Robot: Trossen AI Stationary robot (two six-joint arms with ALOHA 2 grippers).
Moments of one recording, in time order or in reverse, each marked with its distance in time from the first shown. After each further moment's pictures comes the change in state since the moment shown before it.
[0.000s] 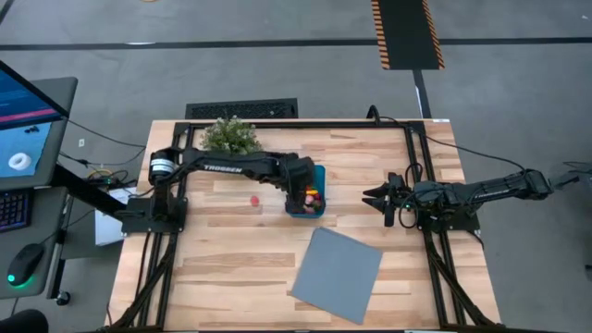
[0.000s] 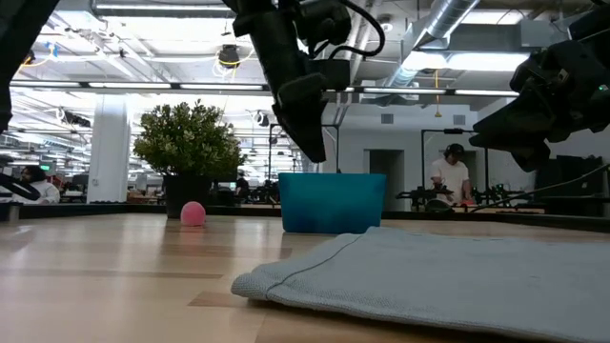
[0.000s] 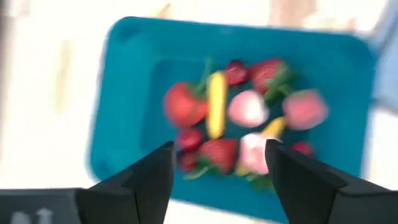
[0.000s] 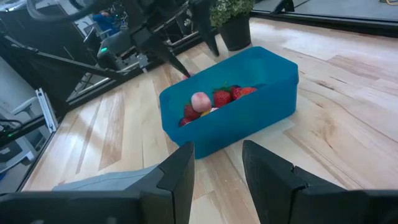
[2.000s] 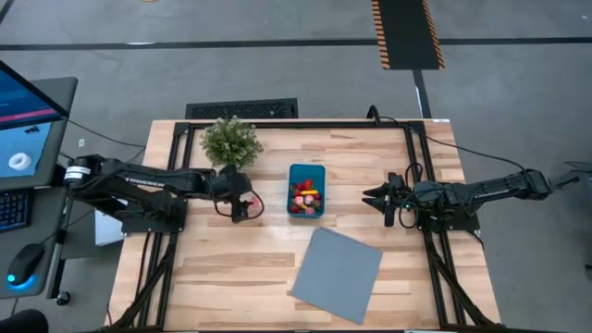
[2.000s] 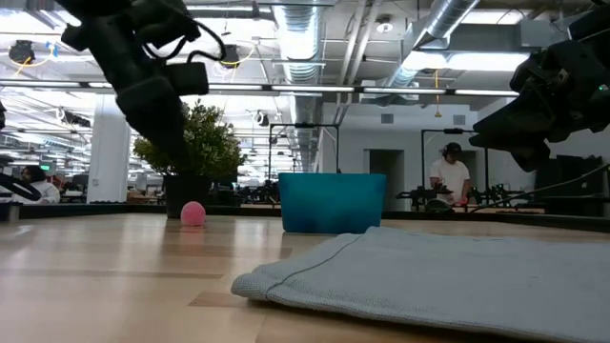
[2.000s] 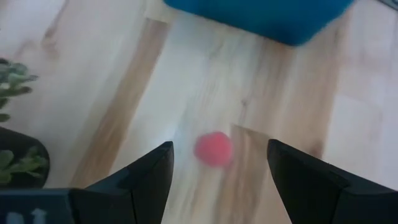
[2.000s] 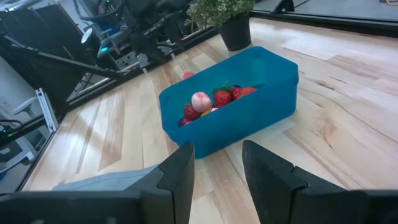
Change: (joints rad) left arm -0.035 -0.751 -0.928 0.341 -0.044 -0.264; right arm 0.000 0.000 0.000 0.000 0.000 0.000
